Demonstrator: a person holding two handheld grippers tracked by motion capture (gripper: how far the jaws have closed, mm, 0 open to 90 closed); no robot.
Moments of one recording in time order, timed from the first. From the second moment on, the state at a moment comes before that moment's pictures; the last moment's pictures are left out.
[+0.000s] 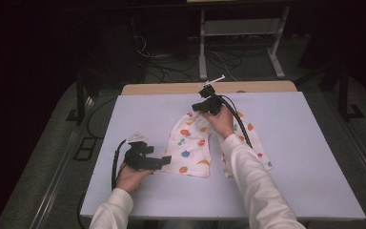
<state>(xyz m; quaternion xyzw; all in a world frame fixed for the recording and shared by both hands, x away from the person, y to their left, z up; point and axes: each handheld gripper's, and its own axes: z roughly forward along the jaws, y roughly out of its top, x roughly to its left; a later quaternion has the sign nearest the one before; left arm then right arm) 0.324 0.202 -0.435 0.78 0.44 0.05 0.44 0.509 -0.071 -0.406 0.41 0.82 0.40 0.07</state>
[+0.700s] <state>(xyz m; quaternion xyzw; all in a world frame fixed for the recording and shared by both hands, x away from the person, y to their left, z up) 0.324 0.212 -0.451 0.78 0.46 -0.01 0.42 0.508 -0.076 -0.407 0.42 0.81 0.40 0.07</state>
